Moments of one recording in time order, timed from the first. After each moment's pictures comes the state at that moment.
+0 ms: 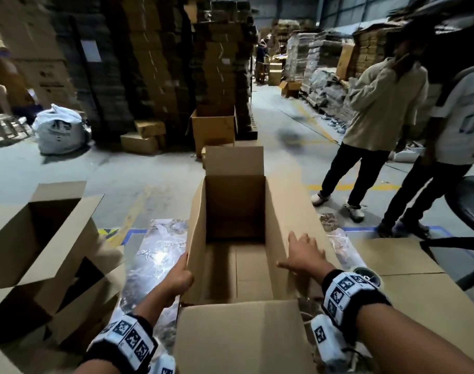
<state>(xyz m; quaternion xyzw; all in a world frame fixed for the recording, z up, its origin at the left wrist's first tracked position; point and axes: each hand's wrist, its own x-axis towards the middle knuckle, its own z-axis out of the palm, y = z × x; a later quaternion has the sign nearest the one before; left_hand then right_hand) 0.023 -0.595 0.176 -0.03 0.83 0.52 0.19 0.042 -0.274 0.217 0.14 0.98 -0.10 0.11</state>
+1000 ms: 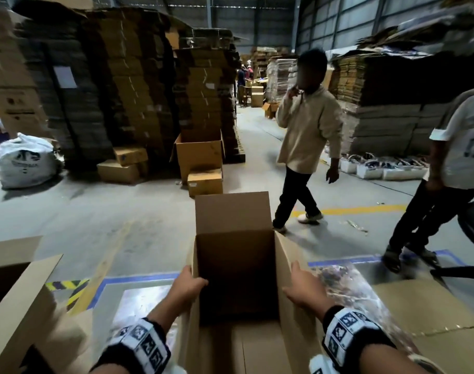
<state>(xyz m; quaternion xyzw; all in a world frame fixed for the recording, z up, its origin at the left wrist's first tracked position) -0.229 -0.551 0.203 -0.05 0.88 0.45 0.16 -0.153 -0.267 0.212 0.19 0.96 -0.17 0.08</state>
